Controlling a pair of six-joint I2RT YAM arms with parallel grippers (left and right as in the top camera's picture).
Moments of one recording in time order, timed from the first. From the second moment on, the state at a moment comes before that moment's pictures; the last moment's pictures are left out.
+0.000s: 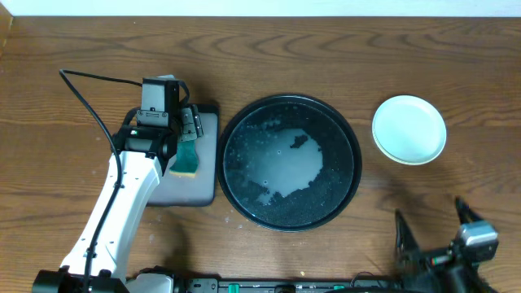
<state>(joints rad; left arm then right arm) -0.11 1.39 1.04 -0.62 -0.16 -0.26 0.10 0.01 0.74 -0.86 -0.12 0.00</state>
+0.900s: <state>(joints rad) -0.11 1.39 1.04 -0.62 -0.16 -0.26 0.08 0.01 0.01 0.30 -0.12 0.03</state>
